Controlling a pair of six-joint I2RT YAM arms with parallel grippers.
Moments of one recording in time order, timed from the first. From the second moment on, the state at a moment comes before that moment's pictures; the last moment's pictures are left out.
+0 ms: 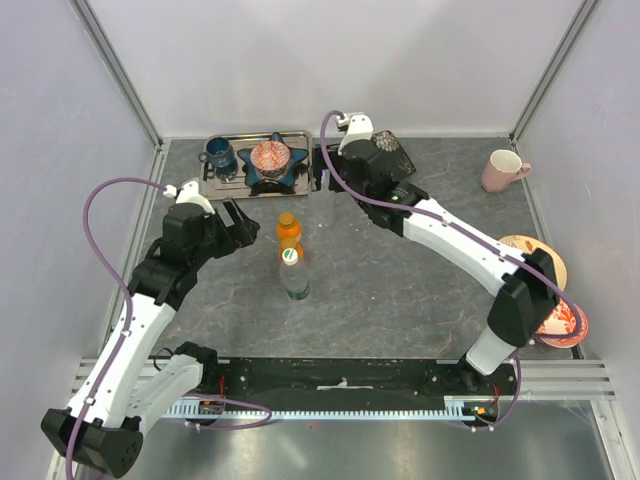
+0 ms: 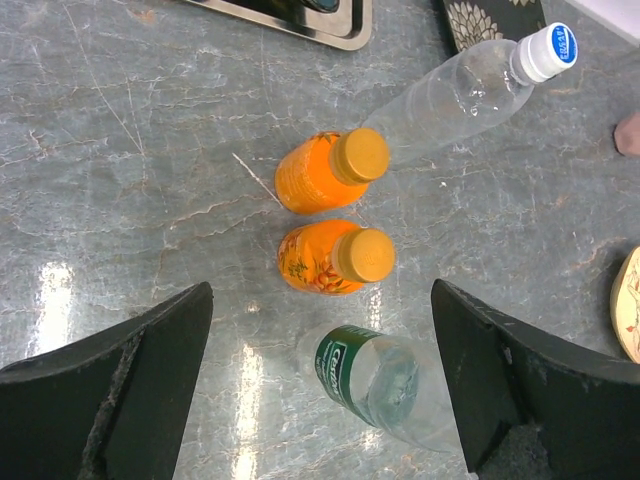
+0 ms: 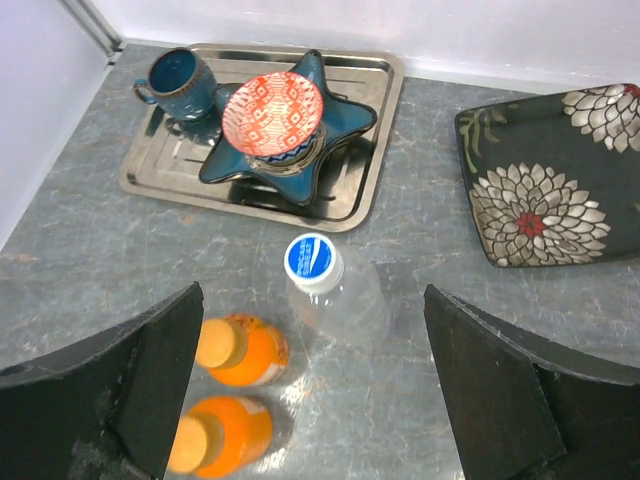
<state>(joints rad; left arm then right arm) -0.30 0.84 0.91 -0.58 -0.06 -0.58 0.75 1.62 1.48 -0.16 0.34 0.33</state>
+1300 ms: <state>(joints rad) -0.30 0.83 0.89 -0.59 -0.10 -0.58 0.74 1.85 1.58 -0.18 0.41 0.31</state>
